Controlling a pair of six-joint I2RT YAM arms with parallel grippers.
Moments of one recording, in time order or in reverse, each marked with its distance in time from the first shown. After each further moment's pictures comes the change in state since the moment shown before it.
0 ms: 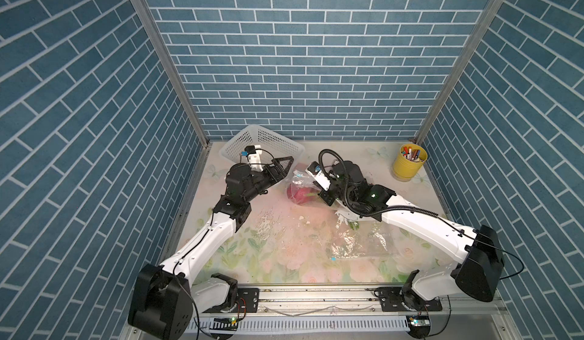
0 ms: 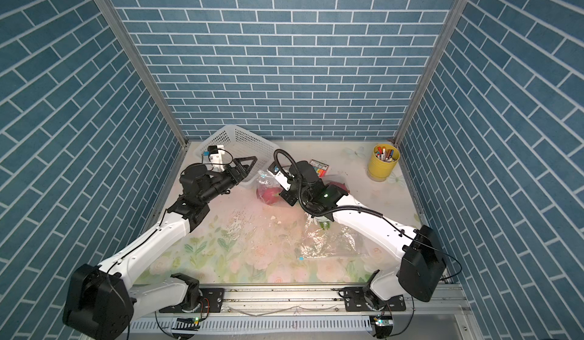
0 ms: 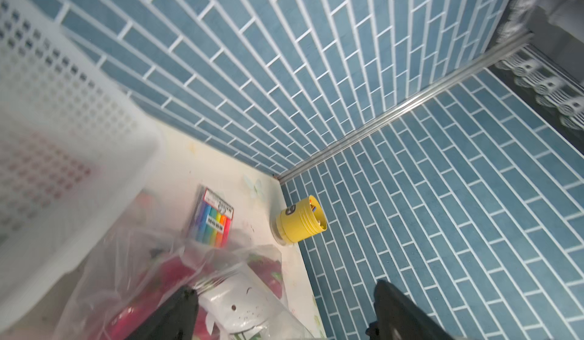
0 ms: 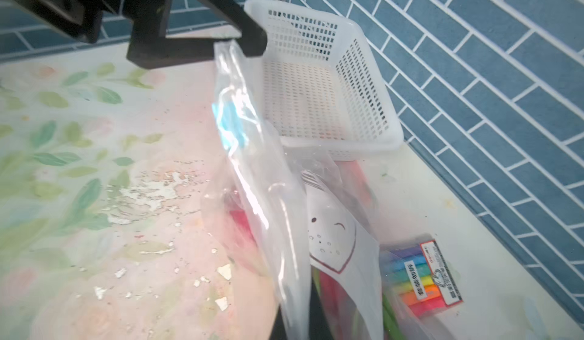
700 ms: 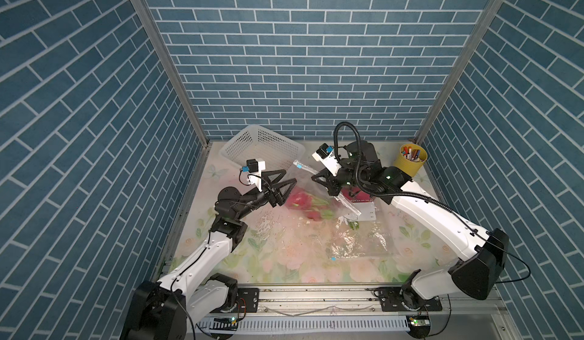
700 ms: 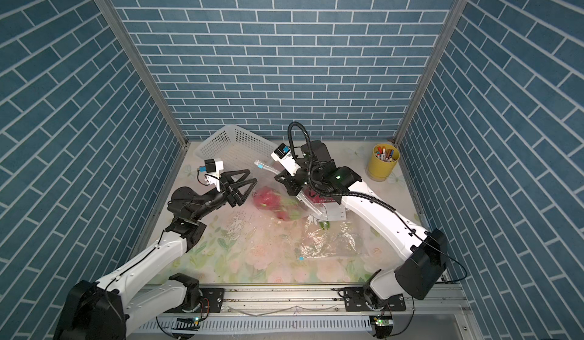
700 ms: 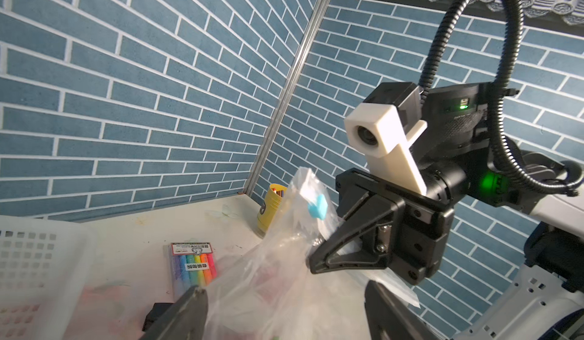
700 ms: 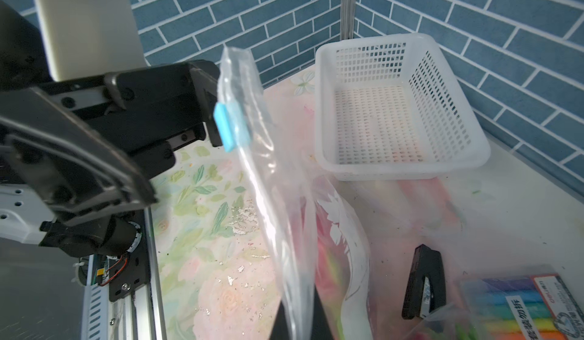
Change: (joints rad) left arm 0.003 -0.076 -0.246 0.400 0.241 0.336; right arm -0.113 0.017 0.202 -0.203 -0.402 0.142
